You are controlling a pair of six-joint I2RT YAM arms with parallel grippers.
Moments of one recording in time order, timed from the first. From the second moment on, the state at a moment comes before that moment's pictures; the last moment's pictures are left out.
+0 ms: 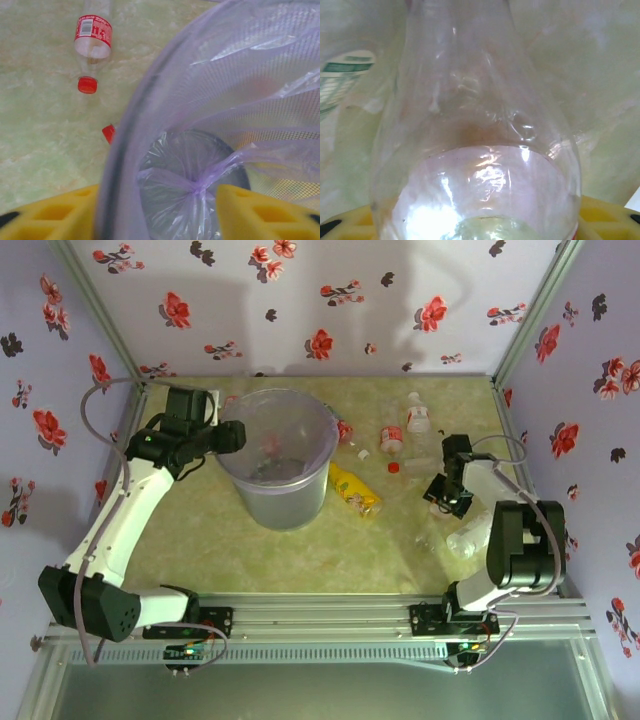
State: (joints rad) left arm -0.33 1.28 1.35 -0.83 0.01 -0.29; right arm 0.02 1.51 0.91 -0.79 0.03 0.61
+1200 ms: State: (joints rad) left arm -0.68 1.46 1.71 -0.73 0.48 -0.29; right arm 0.46 1.41 1.49 -0.20 -0.51 0.96
